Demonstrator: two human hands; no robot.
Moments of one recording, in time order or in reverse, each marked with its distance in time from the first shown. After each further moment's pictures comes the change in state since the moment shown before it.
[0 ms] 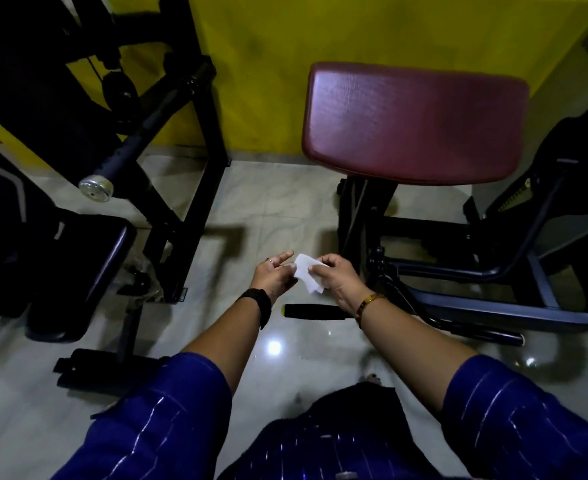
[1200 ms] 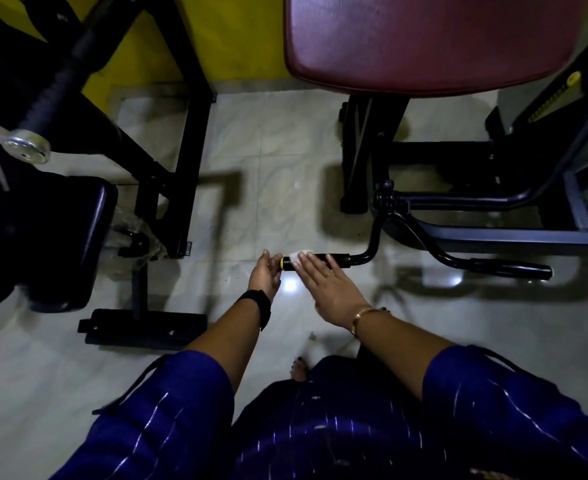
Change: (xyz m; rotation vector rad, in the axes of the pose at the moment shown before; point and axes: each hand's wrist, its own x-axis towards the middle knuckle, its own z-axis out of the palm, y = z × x) left_hand 0.023 -0.098 -0.031 -0.004 0.239 -0.237; right_hand -0.014 0.142 -0.017 -1.663 -0.312 -0.643
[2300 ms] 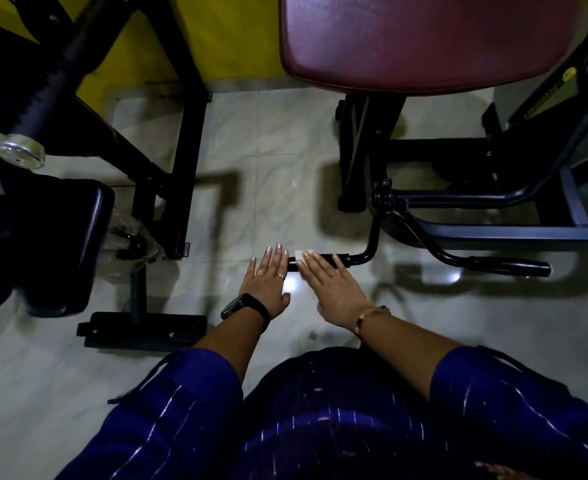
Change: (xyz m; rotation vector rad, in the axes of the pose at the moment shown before) left_hand -0.006 -0.006 -0.029 2.069 -0.101 0.617; right_hand -0.004 0.002 -0.002 0.039 -0.060 0.079
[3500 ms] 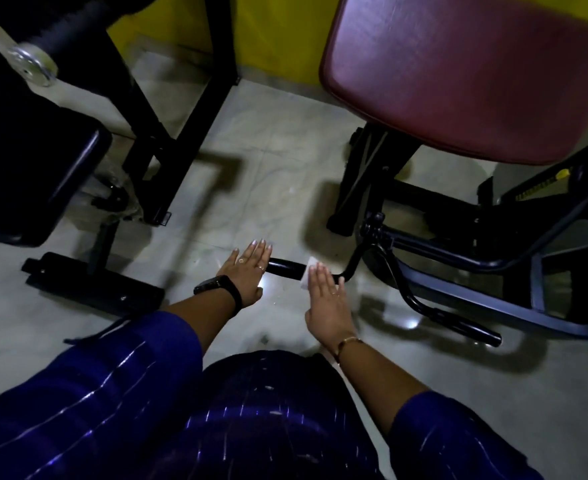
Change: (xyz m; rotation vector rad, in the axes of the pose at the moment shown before) left_hand 0.010 0.011 -0.007 -0.075 -0.026 -0.052; right_hand -0.021 0.035 -0.004 0.082 -0.053 0.134
